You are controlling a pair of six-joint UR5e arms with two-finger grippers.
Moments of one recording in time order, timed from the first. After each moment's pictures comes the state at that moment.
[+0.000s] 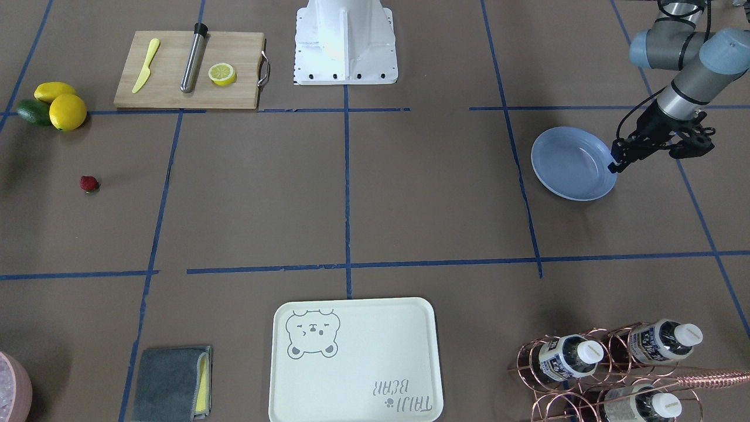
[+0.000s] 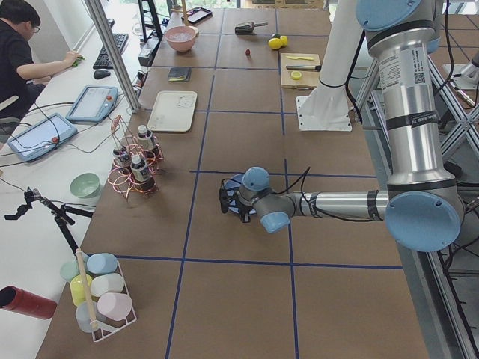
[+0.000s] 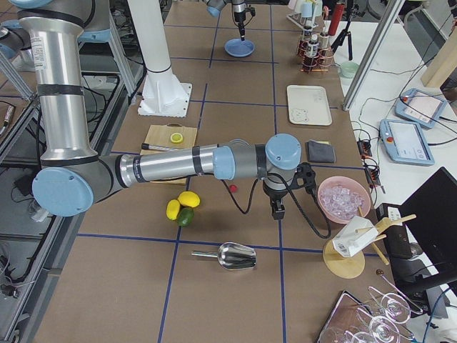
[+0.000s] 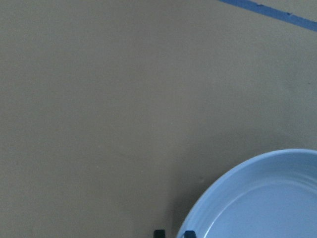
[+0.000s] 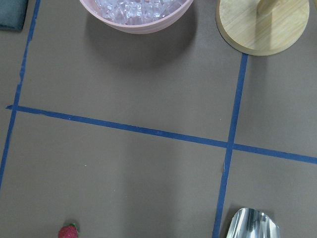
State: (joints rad) left arm -0.87 -1.35 -1.61 -2.60 -2.08 -1.22; right arm 1.57 -1.50 1.70 -1.65 2.46 -0.07
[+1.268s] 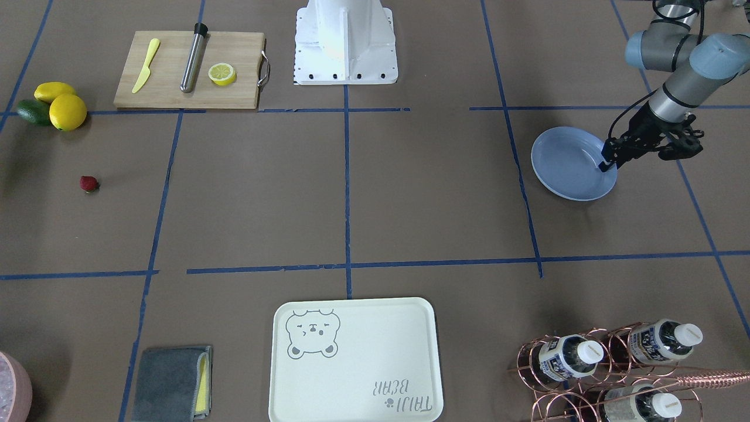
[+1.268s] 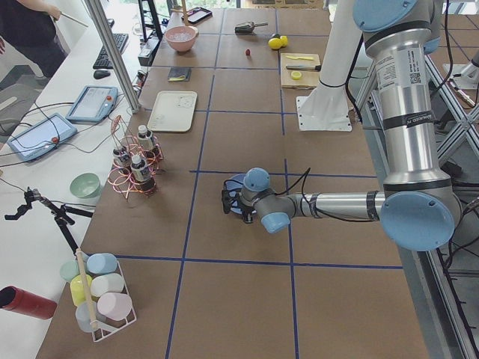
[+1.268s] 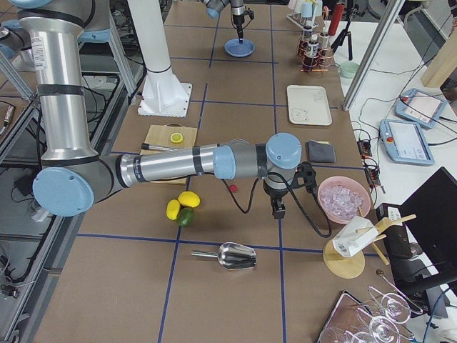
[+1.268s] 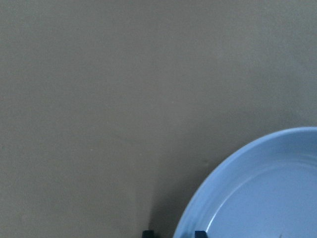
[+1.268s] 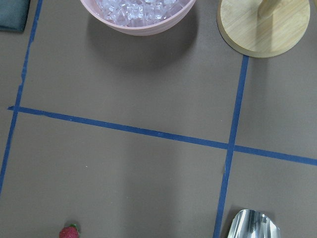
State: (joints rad) left arm -0.83 -1.36 -1.59 -2.60 -2.08 -1.22; right arm 1.57 -1.50 1.70 -1.65 2.46 -0.07
